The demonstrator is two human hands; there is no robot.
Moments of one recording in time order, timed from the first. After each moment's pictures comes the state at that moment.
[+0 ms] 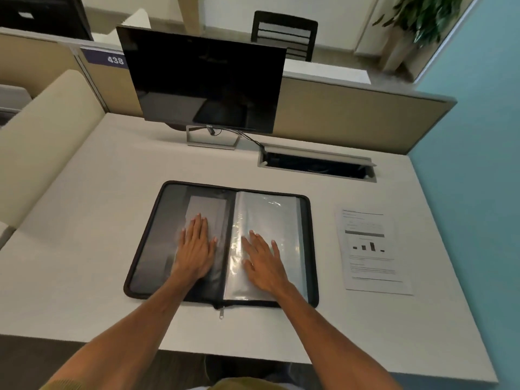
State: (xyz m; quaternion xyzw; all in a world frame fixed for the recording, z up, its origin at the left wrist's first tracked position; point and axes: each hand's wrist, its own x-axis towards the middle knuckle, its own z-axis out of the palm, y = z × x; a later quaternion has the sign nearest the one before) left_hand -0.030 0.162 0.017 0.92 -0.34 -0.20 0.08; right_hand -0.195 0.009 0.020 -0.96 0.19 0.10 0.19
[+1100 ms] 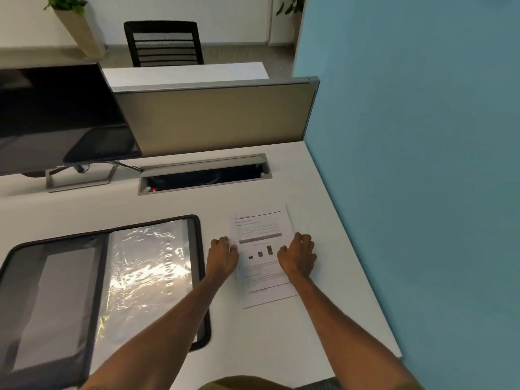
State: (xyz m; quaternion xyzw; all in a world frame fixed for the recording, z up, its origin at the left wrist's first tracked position) left_hand -0.249 -0.186 0.017 0.86 -0.27 -0.33 0.28; right_hand -0.411 -0.295 0.028 -0.74 0.63 0.01 0.22
